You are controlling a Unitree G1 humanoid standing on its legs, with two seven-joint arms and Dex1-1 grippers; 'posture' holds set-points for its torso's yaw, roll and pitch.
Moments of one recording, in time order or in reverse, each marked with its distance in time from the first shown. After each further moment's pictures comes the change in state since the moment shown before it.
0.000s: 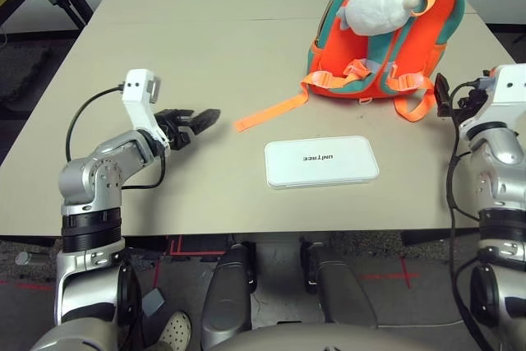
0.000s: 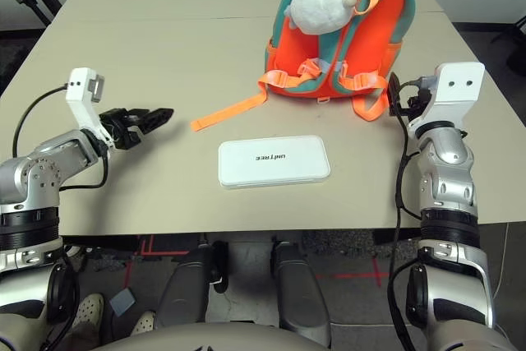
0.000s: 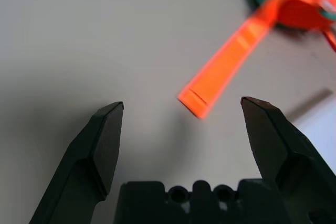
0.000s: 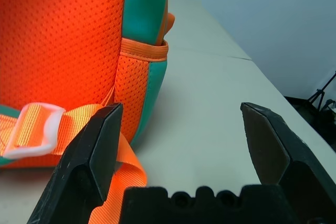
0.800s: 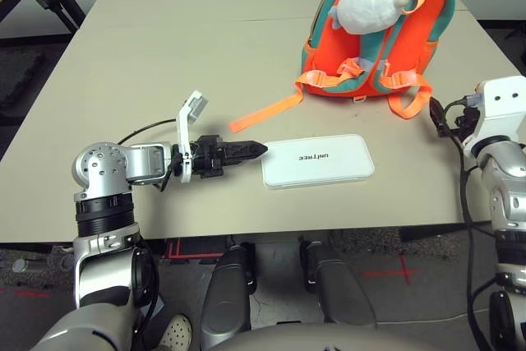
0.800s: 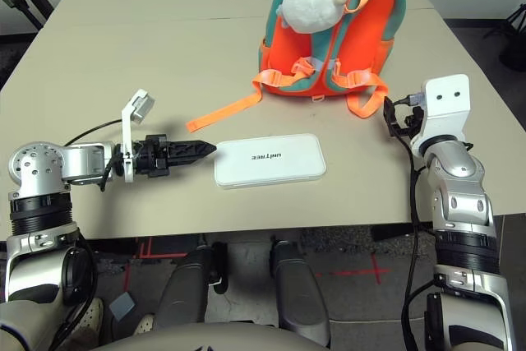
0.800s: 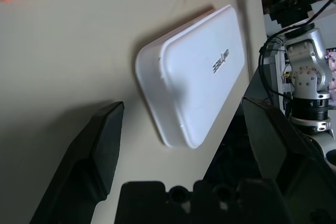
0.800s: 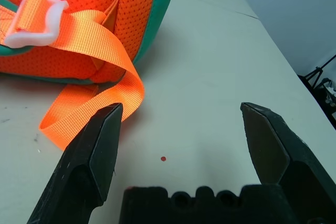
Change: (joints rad) left arm -0.050 -0.053 0.047 0.154 -0.404 0.418 0.131; right arm 0.132 -0.016 0.030 -0.144 -0.040 0.133 0.031
